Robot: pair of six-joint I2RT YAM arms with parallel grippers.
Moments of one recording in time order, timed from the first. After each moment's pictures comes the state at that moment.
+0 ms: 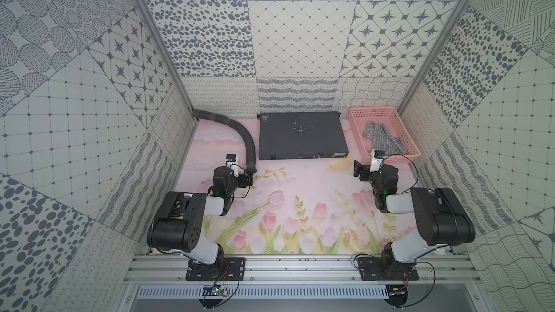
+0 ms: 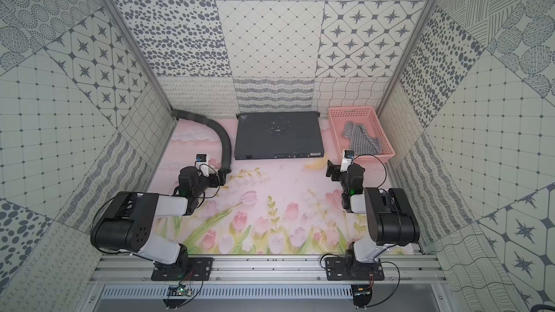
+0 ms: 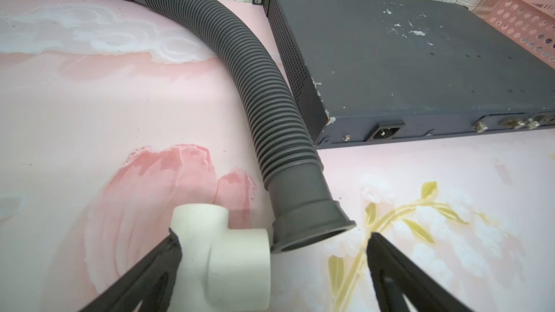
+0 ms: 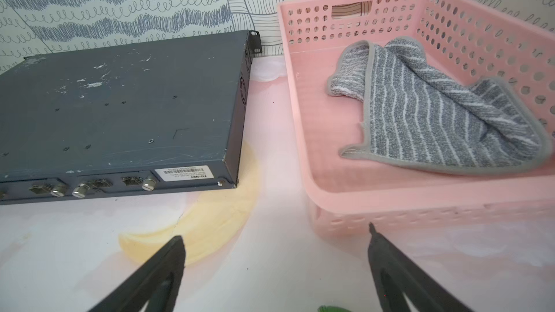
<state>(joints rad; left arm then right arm) 0.01 1.57 0.39 0.72 0.17 -0.10 -0.01 1.58 0.38 0.88 -0.07 0.07</state>
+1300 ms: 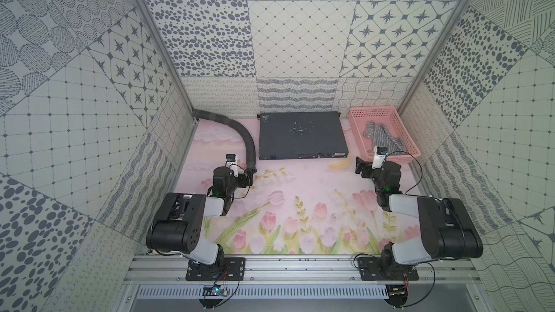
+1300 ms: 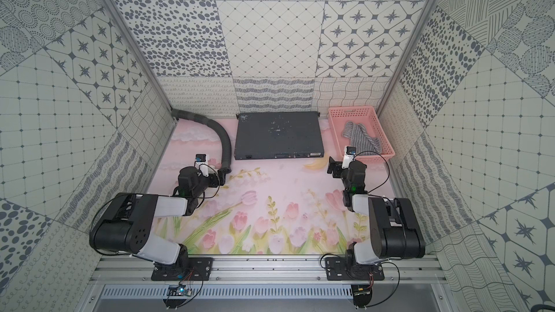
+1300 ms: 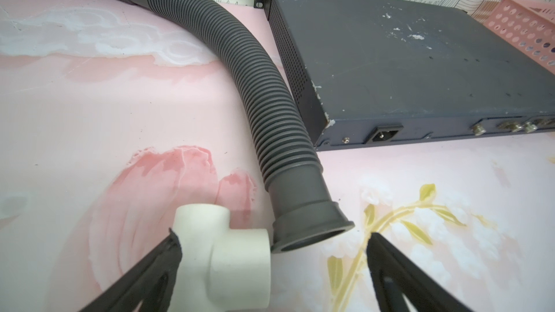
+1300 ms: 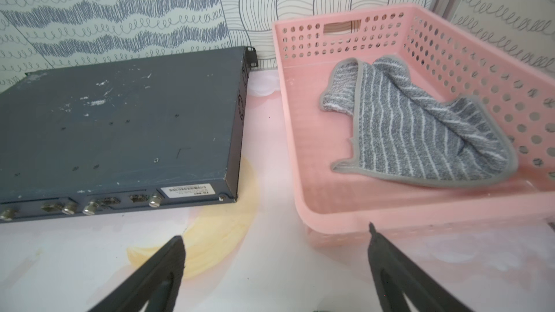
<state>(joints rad) 0.01 1.54 0.38 0.71 0.17 -0.11 -0.01 1.43 0.44 0.69 0.00 0.08</state>
